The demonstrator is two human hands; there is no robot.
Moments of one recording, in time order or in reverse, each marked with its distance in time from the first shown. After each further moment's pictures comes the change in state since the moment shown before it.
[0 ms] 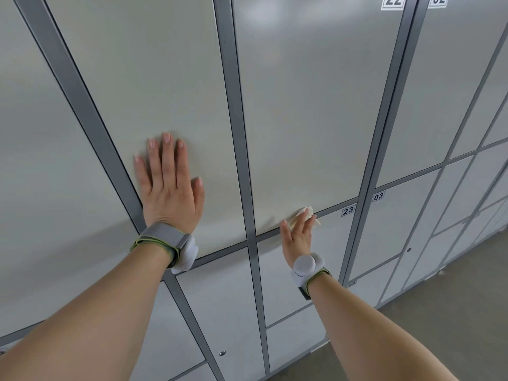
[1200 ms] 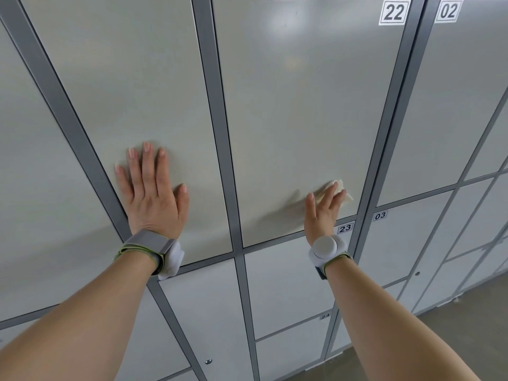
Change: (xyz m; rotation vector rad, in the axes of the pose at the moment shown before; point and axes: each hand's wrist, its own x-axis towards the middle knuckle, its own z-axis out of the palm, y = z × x) left_hand -0.001 0.010 0.007 0.066 0.074 -0.073; right_hand 0.070 -0.018 -0.072 0.075 0.166 -0.180
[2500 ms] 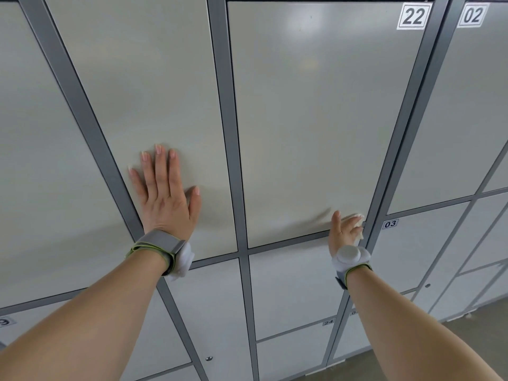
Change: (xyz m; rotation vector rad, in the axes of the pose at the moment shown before) left_hand -0.003 0.008 -0.004 0.007 -0.086 -0.065; right_hand 0.006 0.034 -0.019 0.029 -0.070 0.351
